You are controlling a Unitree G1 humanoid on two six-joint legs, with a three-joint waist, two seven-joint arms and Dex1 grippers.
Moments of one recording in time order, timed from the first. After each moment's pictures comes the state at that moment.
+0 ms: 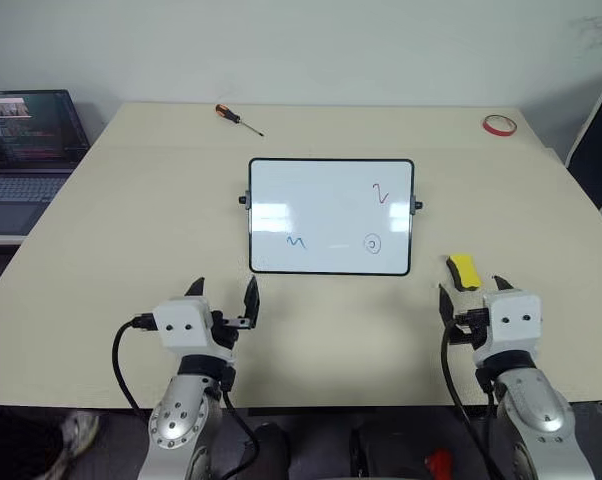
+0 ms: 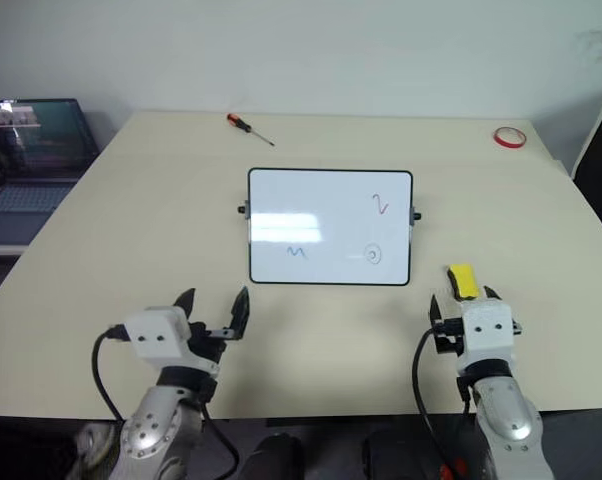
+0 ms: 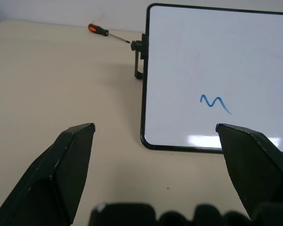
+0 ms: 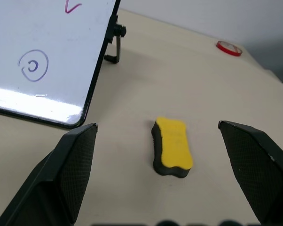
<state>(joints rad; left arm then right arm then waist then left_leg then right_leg) 0.33 0.05 -0.03 -0.62 -0.12 0.22 -0.04 0.30 -0.19 -0.05 -0.79 -0.10 0.47 0.11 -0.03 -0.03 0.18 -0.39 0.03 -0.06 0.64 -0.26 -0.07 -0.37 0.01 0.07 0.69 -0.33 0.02</state>
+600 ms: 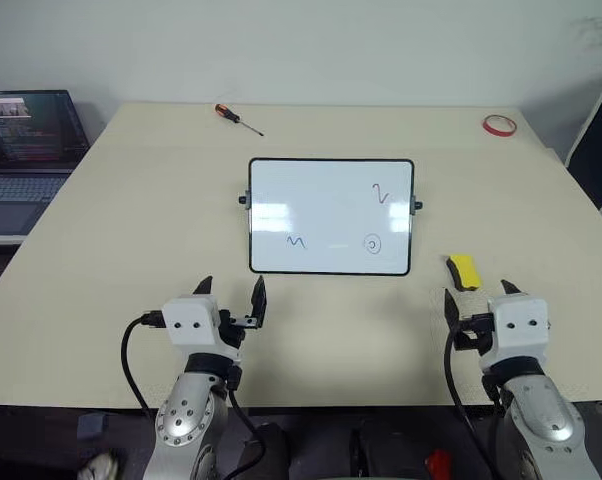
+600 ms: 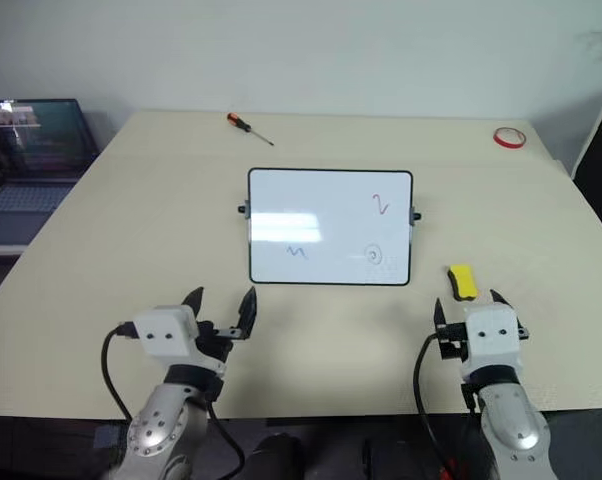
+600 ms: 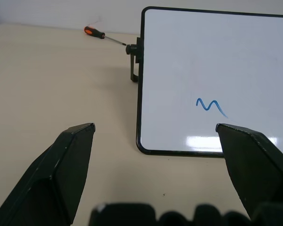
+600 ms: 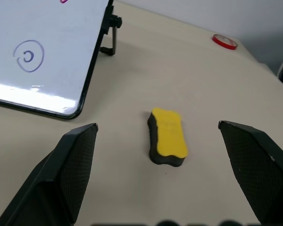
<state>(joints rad) 0.29 0.06 -0.02 -0.62 -0.12 0.23 -0.06 0.33 -0.17 -0.04 -0.82 -0.13 0.50 0.08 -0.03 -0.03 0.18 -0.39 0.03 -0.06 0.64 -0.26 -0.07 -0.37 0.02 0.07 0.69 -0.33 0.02</state>
